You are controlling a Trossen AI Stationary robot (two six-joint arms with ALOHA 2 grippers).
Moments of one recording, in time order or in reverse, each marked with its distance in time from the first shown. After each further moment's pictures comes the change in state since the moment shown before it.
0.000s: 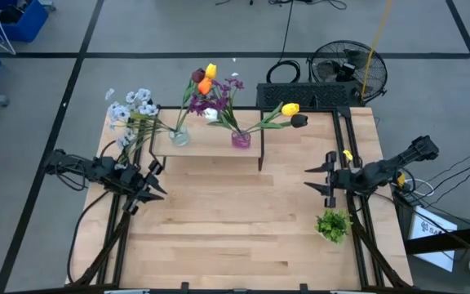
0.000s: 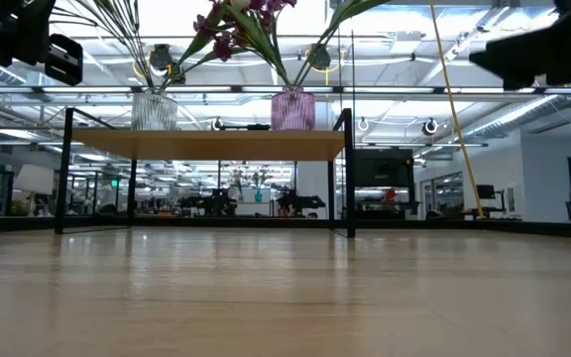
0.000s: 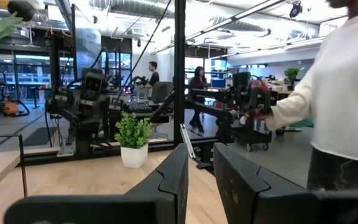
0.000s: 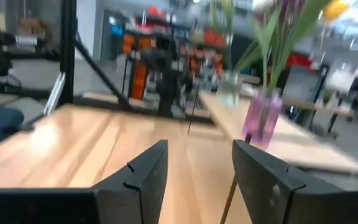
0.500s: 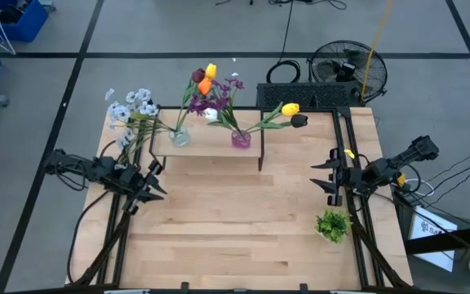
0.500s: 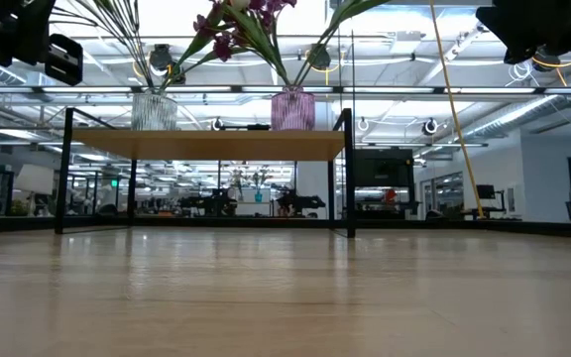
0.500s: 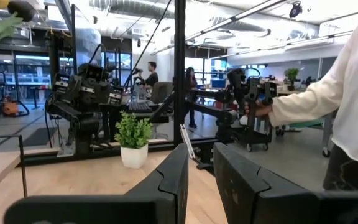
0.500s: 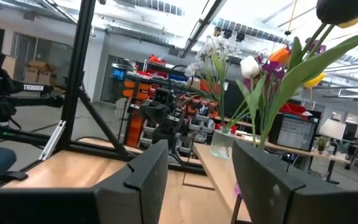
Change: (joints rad) left arm 0.000 0.000 0.000 0.001 0.000 0.000; right arm 0.000 0.000 -0.002 0.215 -0.048 -0.135
